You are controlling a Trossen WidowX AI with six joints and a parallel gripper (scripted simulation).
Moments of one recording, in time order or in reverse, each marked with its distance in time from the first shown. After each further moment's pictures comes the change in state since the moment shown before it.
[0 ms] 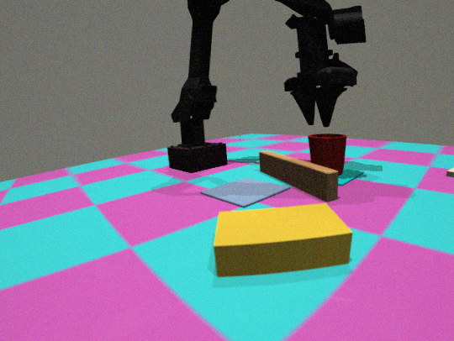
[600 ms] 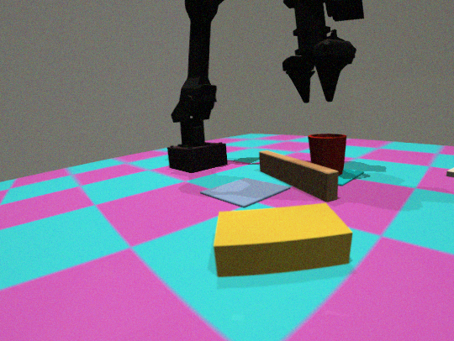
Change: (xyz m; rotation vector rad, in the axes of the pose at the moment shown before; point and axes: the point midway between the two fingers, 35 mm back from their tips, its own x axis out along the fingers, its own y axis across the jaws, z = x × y) arm -0.046 -0.001 -0.001 0.002 0.003 0.002
